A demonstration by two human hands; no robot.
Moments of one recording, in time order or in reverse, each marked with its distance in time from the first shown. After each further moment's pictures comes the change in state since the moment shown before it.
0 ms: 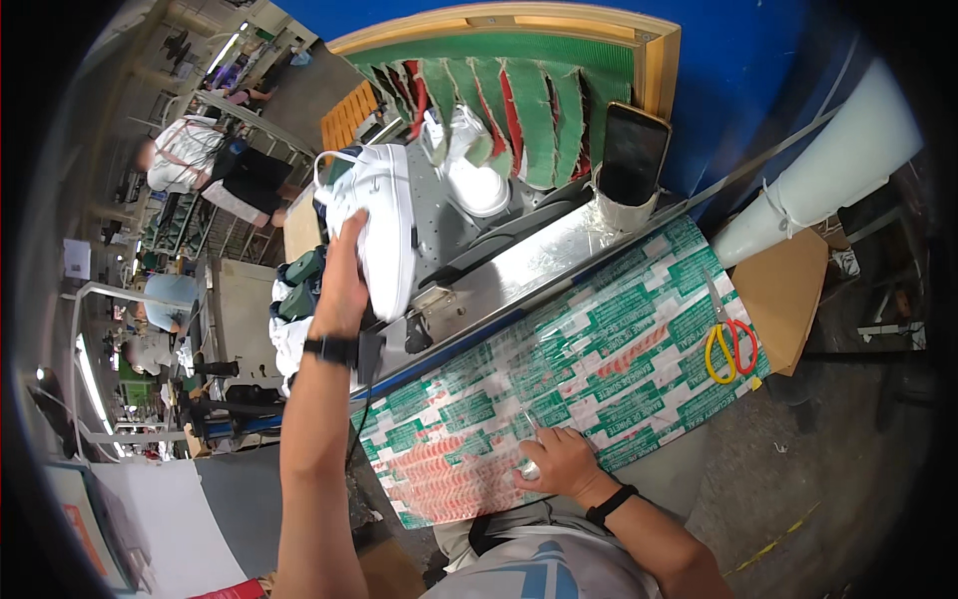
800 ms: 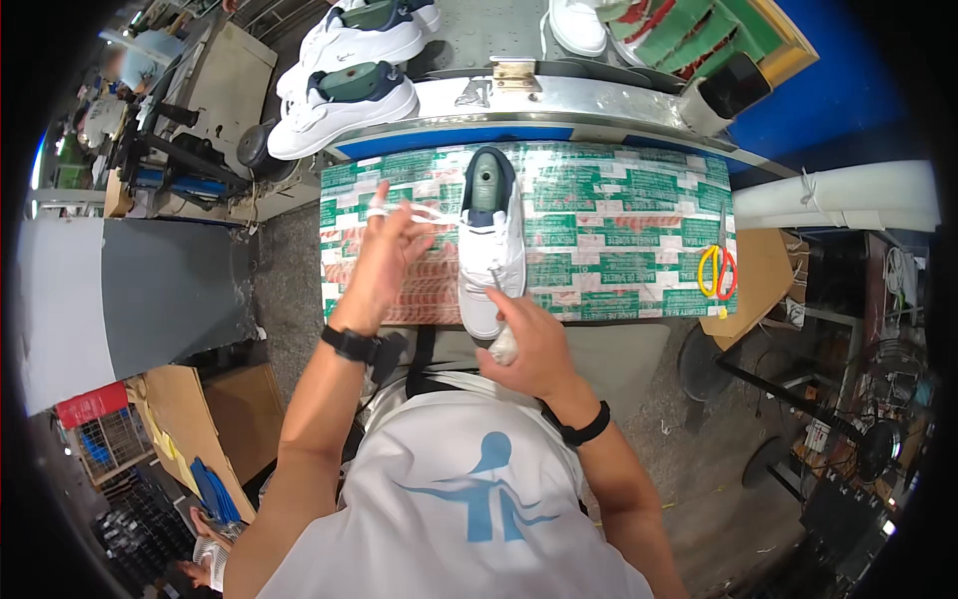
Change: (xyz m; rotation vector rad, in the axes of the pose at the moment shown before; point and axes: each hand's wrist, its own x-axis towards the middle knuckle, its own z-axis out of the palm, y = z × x) left_hand -0.344 -0.163 -0.052 -0.097 0.328 -0.078; right_hand -0.035 -0.100 -0.052 0.431 -0.158 0.059
